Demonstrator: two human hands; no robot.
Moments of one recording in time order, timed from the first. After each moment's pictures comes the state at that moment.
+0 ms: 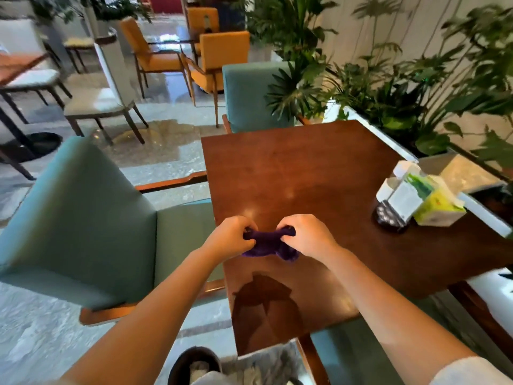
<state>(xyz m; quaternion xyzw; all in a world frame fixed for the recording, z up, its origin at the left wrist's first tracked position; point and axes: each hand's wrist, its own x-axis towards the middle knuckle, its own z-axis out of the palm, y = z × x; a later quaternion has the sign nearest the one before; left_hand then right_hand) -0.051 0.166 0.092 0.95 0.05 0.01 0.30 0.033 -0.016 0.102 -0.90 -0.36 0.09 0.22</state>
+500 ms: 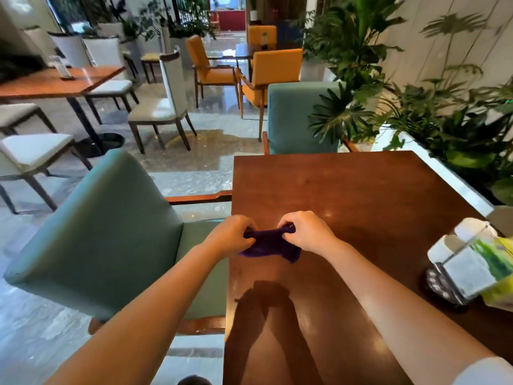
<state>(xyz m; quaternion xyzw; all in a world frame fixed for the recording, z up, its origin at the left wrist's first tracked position) 0.033 0.221 0.116 0.96 0.14 0.01 0.24 0.154 0.065 0.119 -0.87 -0.43 0.14 0.20</state>
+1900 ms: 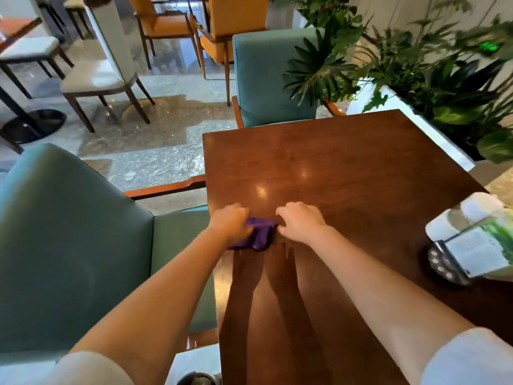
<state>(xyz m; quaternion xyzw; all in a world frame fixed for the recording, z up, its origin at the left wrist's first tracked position) 0.141 0.268 0.046 0.99 0.11 -0.09 0.09 0.226 0.109 0.059 -0.90 -0.41 0.12 0.01</state>
